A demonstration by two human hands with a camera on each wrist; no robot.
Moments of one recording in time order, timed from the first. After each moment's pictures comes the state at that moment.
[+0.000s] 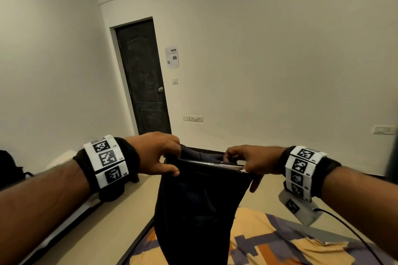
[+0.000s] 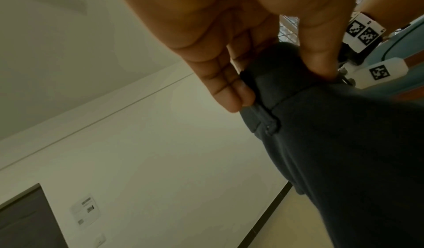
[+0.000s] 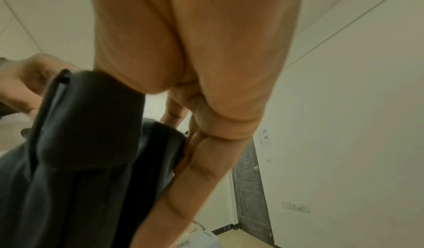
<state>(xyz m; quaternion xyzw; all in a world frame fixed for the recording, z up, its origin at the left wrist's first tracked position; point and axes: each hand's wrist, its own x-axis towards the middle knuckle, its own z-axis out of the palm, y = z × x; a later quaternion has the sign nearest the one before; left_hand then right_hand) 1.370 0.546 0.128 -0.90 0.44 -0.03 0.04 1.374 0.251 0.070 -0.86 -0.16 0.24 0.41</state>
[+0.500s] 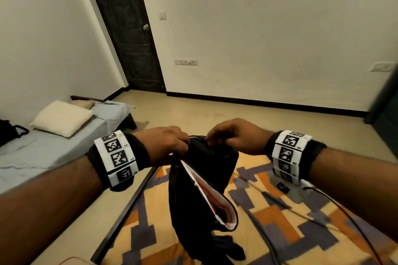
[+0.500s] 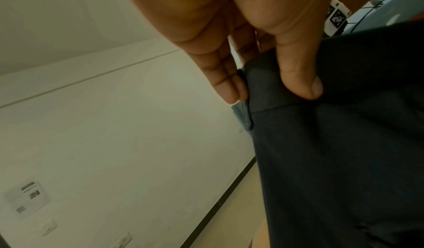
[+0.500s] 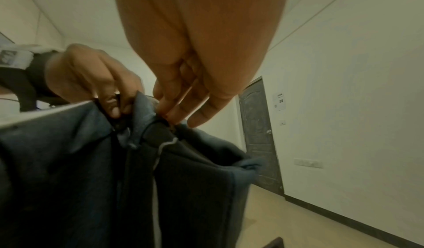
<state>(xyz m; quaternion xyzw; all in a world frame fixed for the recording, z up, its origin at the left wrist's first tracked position) 1.395 0.609 0.003 -0.80 0.59 -0.01 0.03 1.375 0.353 -0.024 -0.88 -0.27 0.07 0.38</state>
